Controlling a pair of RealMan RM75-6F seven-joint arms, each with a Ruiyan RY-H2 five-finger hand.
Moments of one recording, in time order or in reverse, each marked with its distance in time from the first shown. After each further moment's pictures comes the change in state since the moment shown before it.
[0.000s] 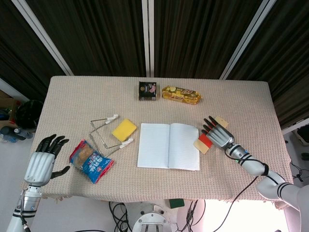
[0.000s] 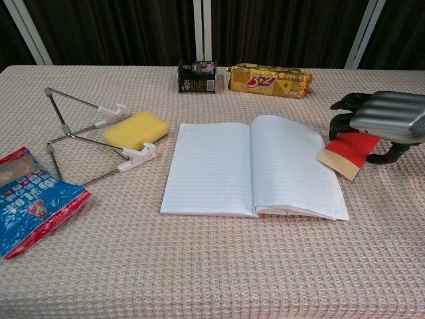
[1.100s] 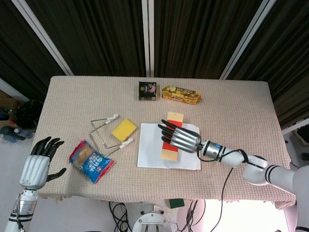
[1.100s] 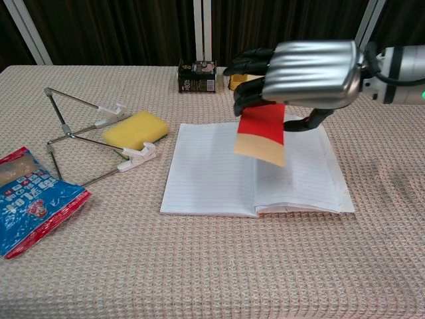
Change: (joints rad) left arm 0.036 0.002 0.015 0.018 0.004 0.044 -0.030; right arm 0.272 0.070 0.040 -0.235 -0.293 0.085 -0.036
